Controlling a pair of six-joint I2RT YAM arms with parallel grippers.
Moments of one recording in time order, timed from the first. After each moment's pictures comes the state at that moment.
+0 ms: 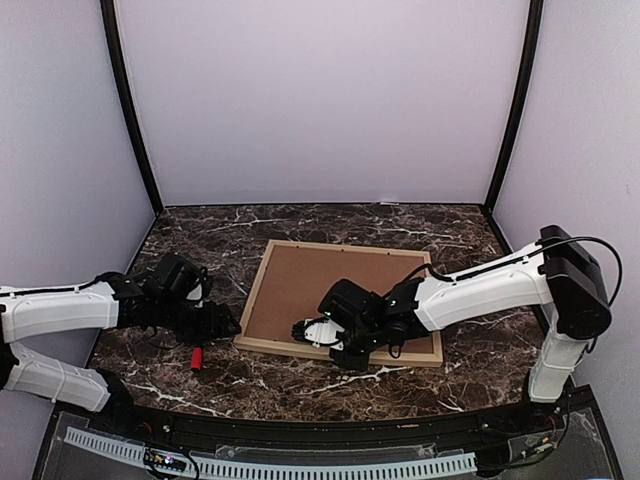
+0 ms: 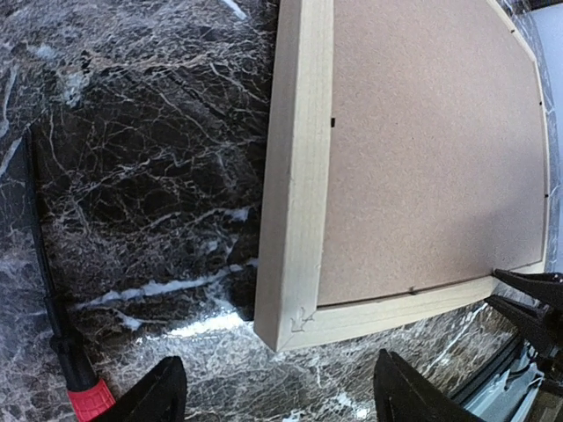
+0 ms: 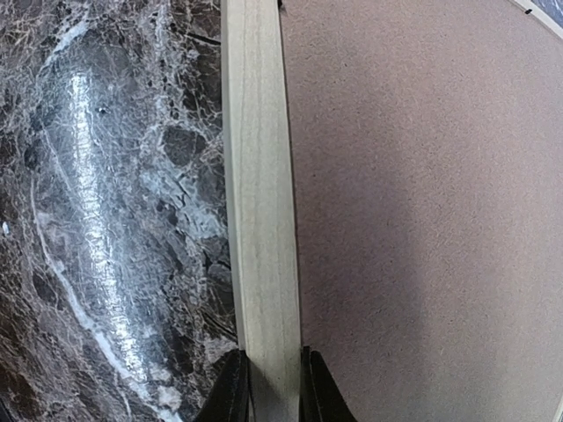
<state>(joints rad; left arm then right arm) -0.64 1.15 0.58 -0.42 0.13 -0.76 1.18 1.80 1.11 -0.39 0.13 -0.31</state>
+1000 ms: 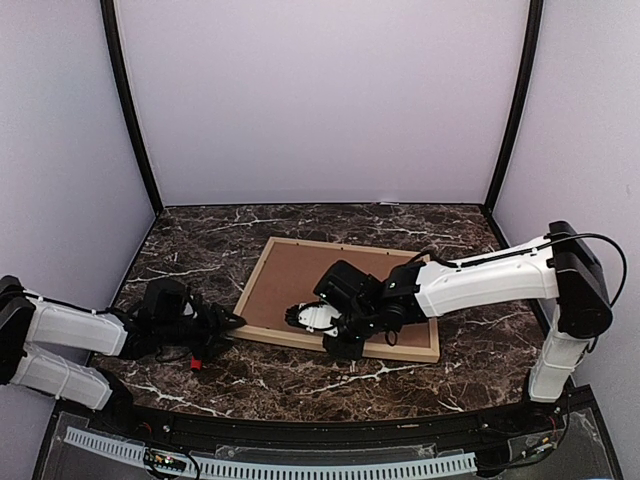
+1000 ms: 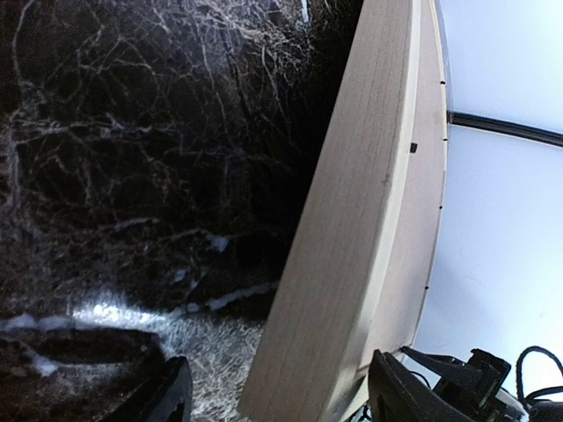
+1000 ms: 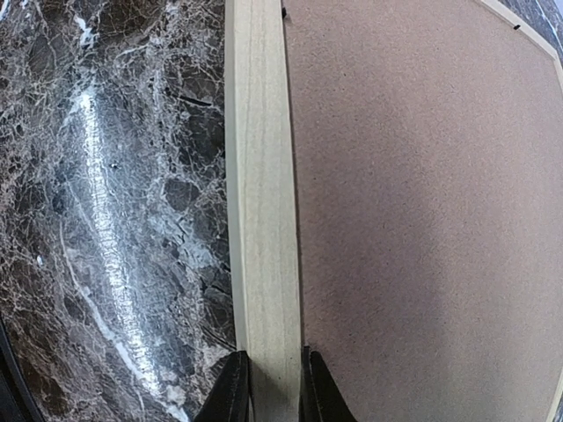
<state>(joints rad) -0.54 1.21 0.26 0.26 0.34 -1.28 1.16 1.79 1.22 -0.48 0.09 -0.29</state>
